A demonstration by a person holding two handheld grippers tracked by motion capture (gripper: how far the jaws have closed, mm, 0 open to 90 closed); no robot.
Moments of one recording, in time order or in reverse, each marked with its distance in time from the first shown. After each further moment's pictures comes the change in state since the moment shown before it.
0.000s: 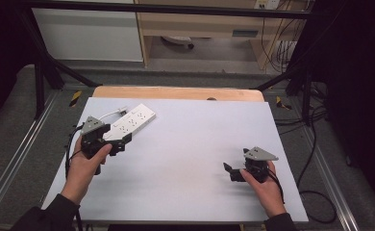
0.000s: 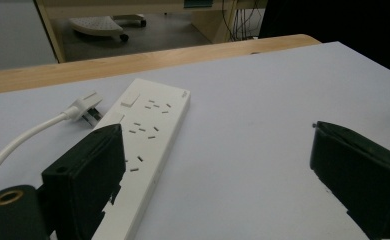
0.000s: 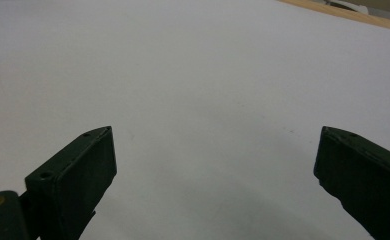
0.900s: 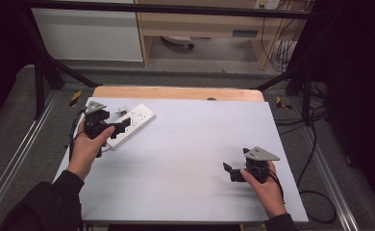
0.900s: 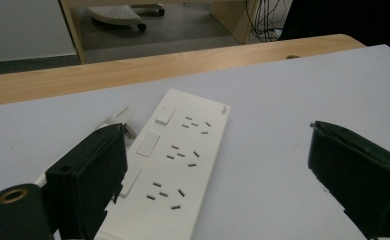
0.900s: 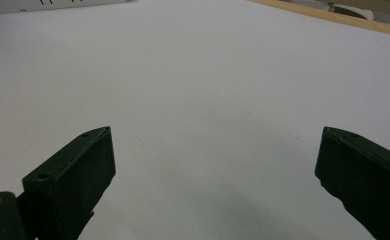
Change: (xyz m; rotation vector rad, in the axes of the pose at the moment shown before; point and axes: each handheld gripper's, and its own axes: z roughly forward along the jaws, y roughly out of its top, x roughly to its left) left arm 0.037 0.026 0.041 0.047 0.066 -0.027; right arm 0.002 0.003 -0.004 -0.026 0.022 0.014
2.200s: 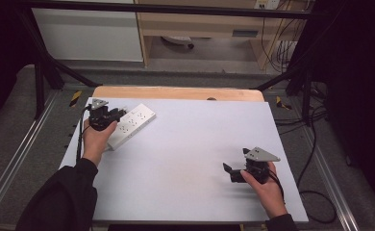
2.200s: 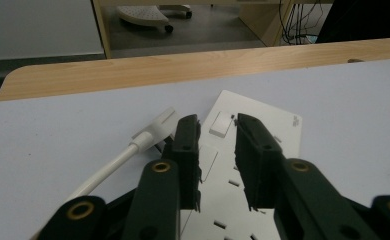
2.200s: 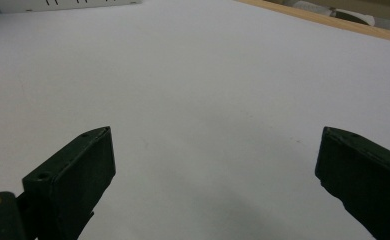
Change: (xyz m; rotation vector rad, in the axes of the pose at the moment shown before) left arm 0.038 -0.016 0.056 -0.022 0.089 -0.034; right arm 0.002 0.001 -0.003 -0.005 0.008 -0.016
